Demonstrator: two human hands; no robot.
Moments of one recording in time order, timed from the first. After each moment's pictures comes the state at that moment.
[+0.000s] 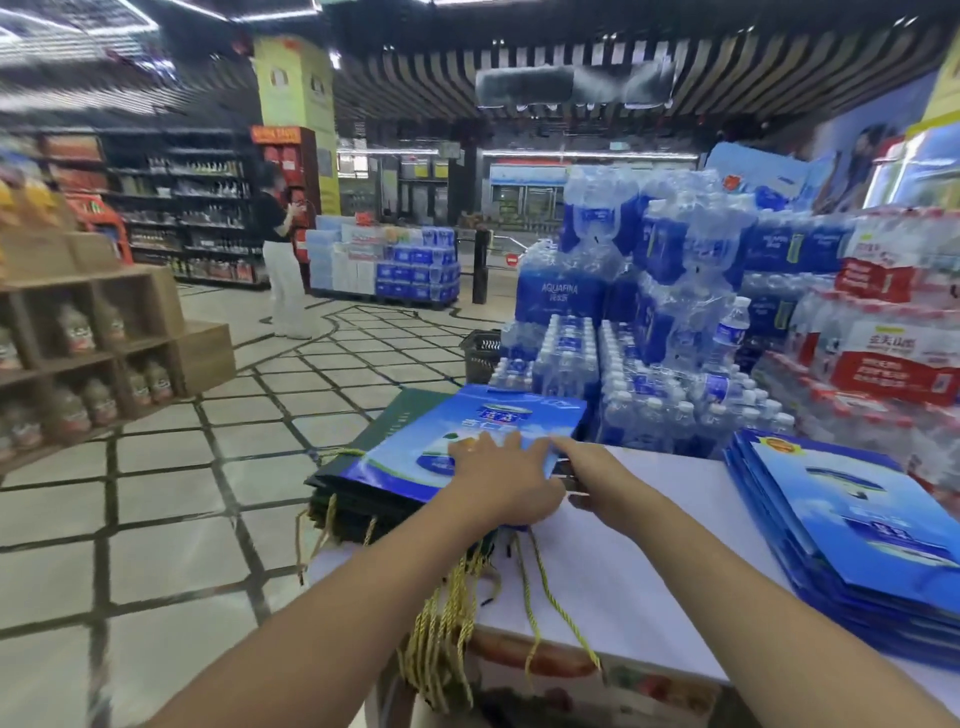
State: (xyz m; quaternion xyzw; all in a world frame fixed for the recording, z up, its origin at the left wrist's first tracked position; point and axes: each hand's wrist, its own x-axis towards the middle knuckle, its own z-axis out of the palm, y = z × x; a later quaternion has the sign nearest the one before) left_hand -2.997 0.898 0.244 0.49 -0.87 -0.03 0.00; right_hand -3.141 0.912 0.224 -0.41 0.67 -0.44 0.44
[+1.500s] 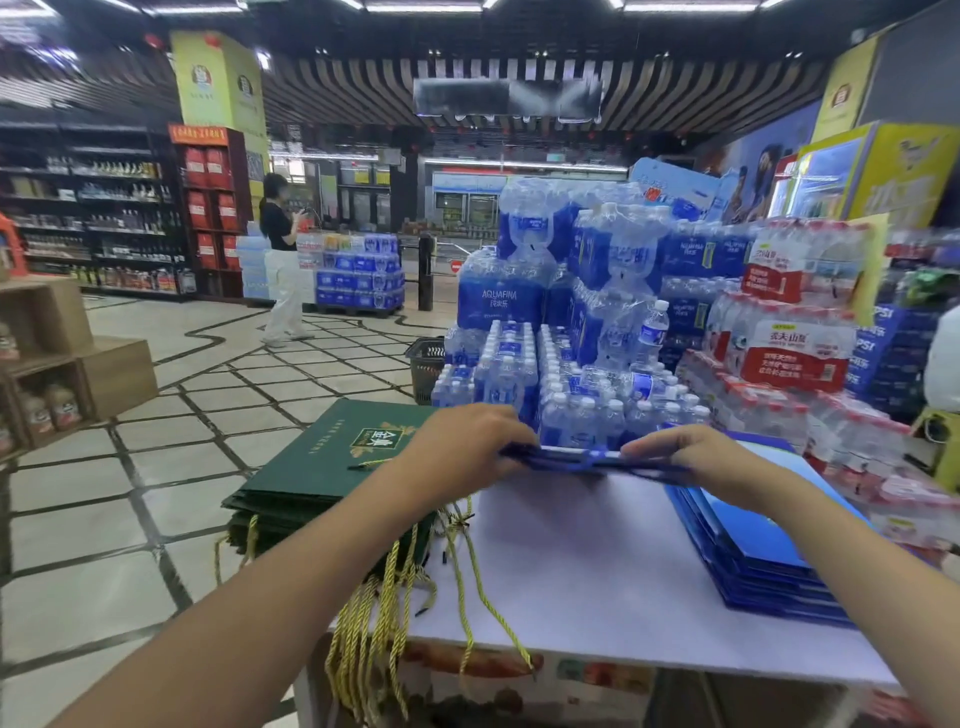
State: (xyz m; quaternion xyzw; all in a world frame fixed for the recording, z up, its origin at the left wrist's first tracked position) left_hand -3.006 0.901 0.281 0.23 -0.94 0.08 0.24; right_hand -3.320 1.004 0.267 -0.54 0.71 -0.36 0.28
